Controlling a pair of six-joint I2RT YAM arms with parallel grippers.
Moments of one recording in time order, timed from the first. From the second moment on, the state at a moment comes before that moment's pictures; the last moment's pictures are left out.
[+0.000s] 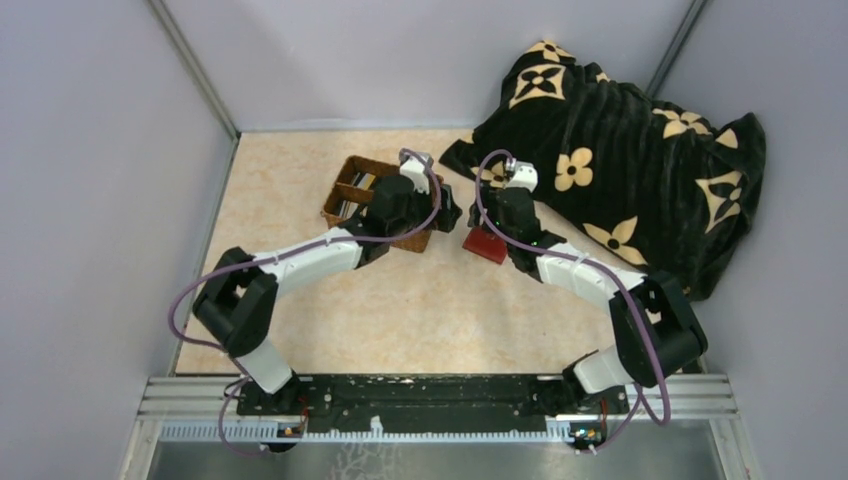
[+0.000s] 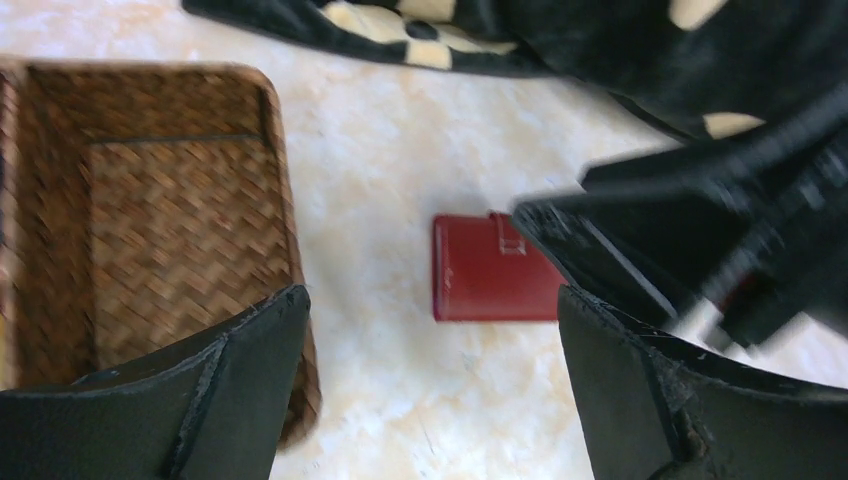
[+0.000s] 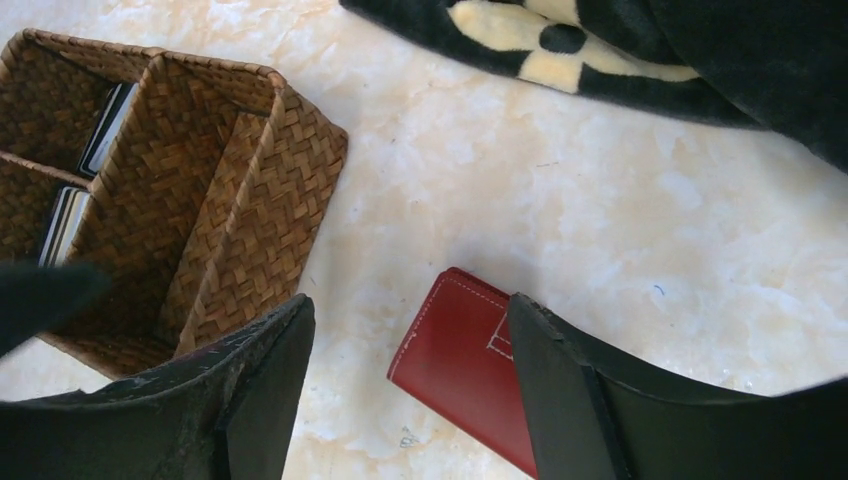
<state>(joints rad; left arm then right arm) -0.75 1.63 1.02 0.28 -0.08 -0.38 0.51 1.43 0.80 0.20 0.28 0.46</state>
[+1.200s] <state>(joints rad) -0.57 1.96 1.36 0.07 -0.04 -0.35 0.40 1.26 0.62 0.24 0.42 0.53</state>
